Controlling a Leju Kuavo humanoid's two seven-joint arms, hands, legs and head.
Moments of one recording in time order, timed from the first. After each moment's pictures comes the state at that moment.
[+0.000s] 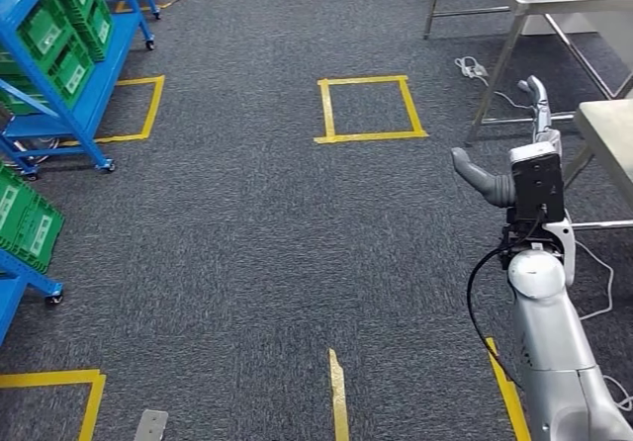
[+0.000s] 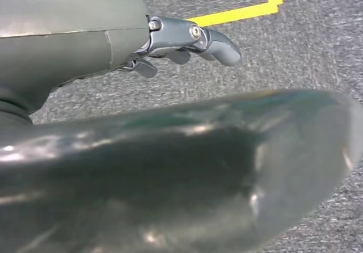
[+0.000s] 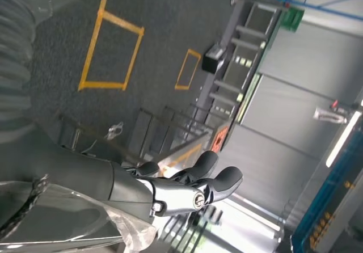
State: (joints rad) left arm -0.12 -0.17 1.04 -0.24 -1.04 0.43 -0.46; right arm -0.40 -0.14 0.13 -1.52 0.40 -0.29 -0.23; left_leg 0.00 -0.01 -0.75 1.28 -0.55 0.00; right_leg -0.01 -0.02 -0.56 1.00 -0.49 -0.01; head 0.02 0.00
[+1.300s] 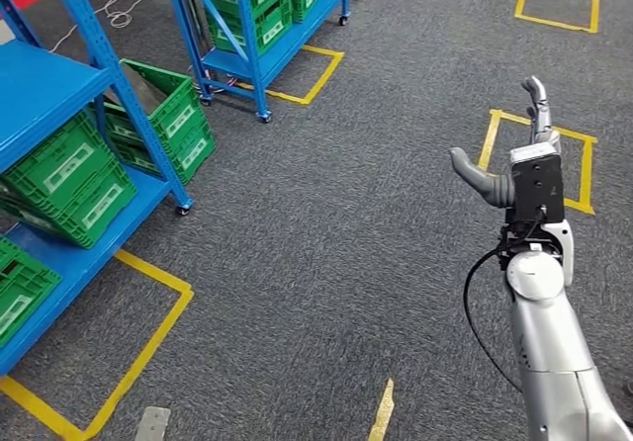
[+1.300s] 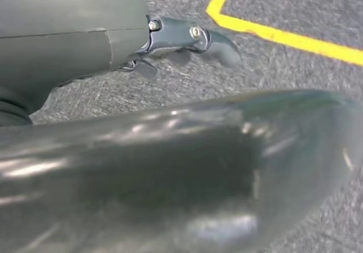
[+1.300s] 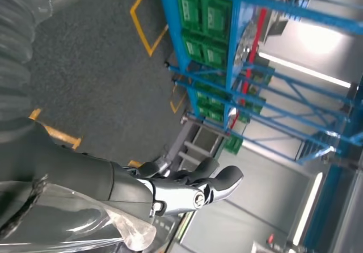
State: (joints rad) left arm -0.12 -0.18 1.04 -0.24 -1.04 0.43 -0.46; right arm -0.40 -0.14 0.13 -1.53 0.40 -0.29 -0.23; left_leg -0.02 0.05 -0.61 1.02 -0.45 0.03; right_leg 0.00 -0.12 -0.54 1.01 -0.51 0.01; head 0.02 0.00
